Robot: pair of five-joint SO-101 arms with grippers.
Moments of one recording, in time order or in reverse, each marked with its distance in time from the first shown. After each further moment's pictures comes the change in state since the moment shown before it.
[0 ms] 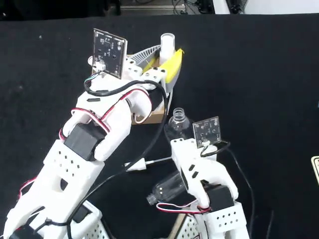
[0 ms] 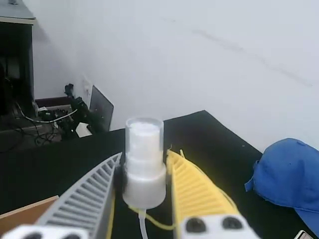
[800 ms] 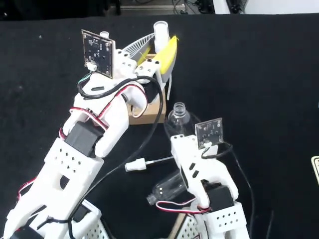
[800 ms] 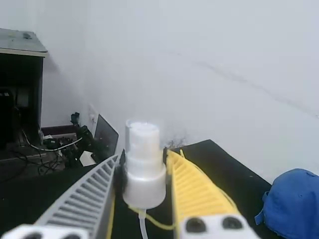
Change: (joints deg) left arm -2.6 0.0 3.5 -10.5 0.0; right arm 0.0 0.0 0.0 -6.3 0.0
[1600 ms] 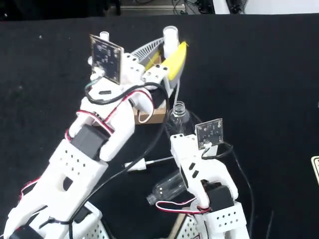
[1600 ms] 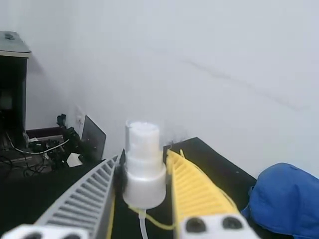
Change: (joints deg) left arm 3.1 0.0 2.5 -3.1 0.0; right arm -0.3 0.0 0.0 -1.3 0.0
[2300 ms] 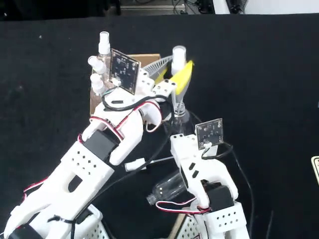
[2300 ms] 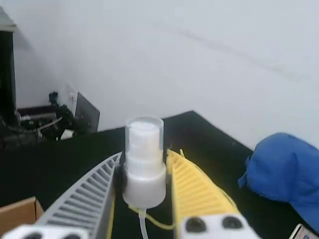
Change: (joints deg) left arm 2.5 0.0 10.5 -5.5 0.1; right arm 0.0 0.0 0.0 0.0 0.0
